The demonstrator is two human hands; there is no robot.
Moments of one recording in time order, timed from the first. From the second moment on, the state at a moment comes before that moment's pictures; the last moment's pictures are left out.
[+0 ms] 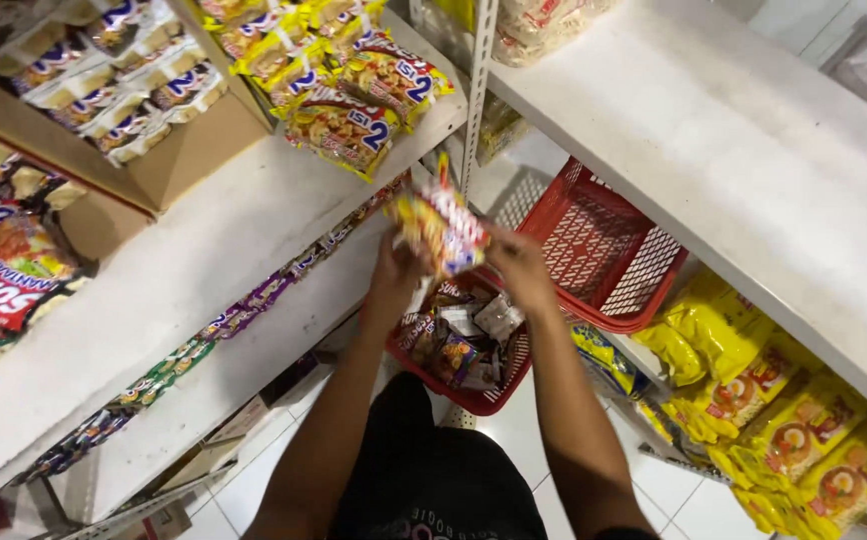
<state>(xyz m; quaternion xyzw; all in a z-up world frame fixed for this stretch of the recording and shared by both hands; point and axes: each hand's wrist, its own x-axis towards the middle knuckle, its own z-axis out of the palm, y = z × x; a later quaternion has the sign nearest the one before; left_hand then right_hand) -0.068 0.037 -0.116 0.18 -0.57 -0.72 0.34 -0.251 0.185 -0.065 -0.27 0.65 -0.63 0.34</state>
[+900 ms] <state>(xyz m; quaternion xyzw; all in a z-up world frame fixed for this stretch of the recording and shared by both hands) -0.092 -0.123 0.016 0.33 -0.84 -0.26 0.34 -0.308 -0.063 0.027 -0.38 0.63 -0.68 -0.04</state>
